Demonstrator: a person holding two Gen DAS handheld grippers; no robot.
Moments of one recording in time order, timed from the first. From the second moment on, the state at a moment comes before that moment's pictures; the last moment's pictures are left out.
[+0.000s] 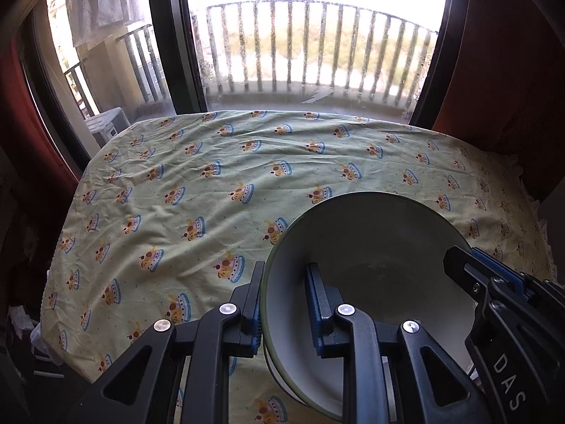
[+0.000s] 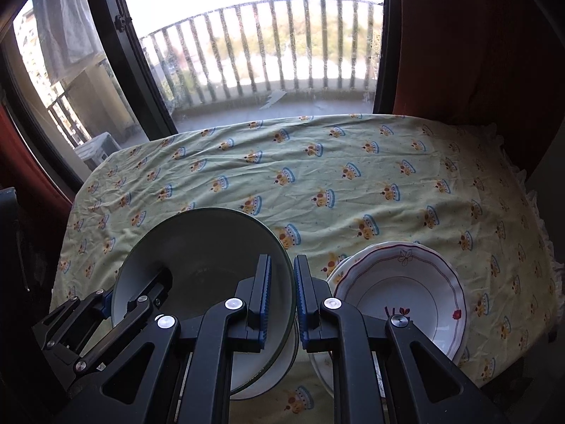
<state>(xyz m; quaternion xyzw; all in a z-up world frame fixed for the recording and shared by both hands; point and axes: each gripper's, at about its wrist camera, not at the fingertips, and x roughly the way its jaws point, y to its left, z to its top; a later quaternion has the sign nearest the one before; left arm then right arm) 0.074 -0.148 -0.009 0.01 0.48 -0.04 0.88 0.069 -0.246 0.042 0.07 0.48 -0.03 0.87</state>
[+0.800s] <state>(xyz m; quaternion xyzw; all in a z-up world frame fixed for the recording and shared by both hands) 0.067 -0.142 -0.060 0.02 0.54 -0.02 0.84 0.065 -0.236 -0.008 0.05 0.53 -0.01 0.84</state>
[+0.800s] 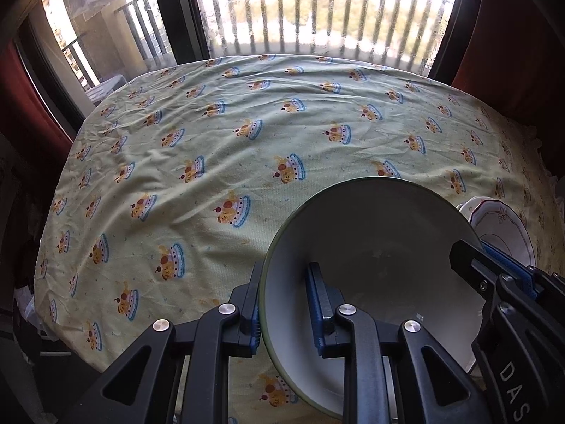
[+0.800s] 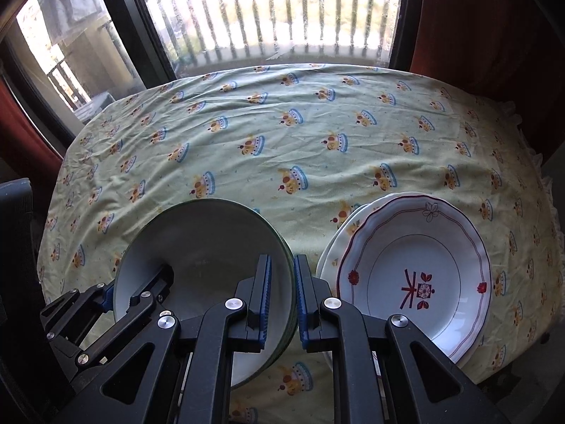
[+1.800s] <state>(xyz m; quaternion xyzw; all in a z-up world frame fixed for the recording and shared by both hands) 0.091 -0.132 -0.094 -0.01 0.61 -0.13 0.78 0.069 -0.252 -0.037 0.09 0.58 -0.06 0.81</state>
